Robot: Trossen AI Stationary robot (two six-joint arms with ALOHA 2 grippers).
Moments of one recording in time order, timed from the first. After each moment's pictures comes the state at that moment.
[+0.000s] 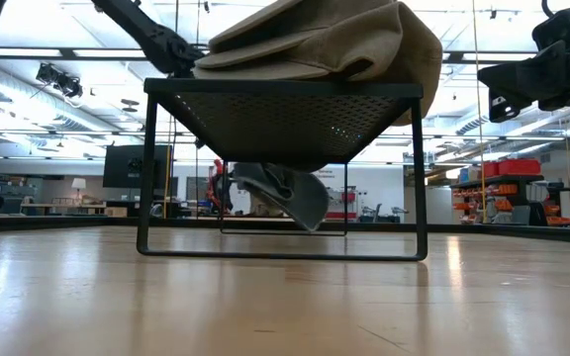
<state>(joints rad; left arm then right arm) 0.80 1.71 1.27 -0.28 0.15 -0.14 -0.06 0.00 0.02 0.04 -0.17 -0.01</state>
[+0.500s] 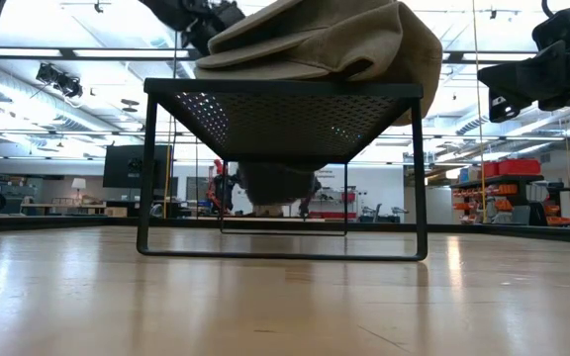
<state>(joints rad) 0.71 1.71 1.59 -0.47 0.06 0.05 -0.06 0.00 0.02 0.04 -0.17 -0.01</state>
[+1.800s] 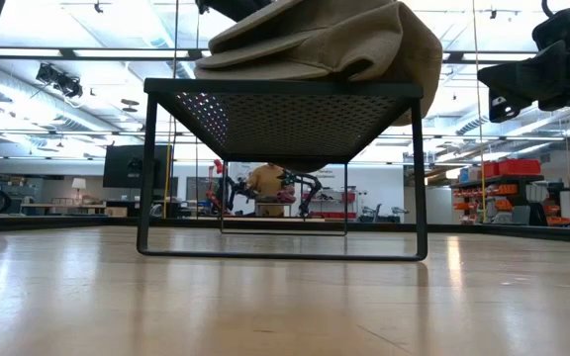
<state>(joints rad) 0.52 1.70 1.76 -0.42 0.29 0.69 -0.06 0.00 0.02 0.04 -0.17 -0.01</state>
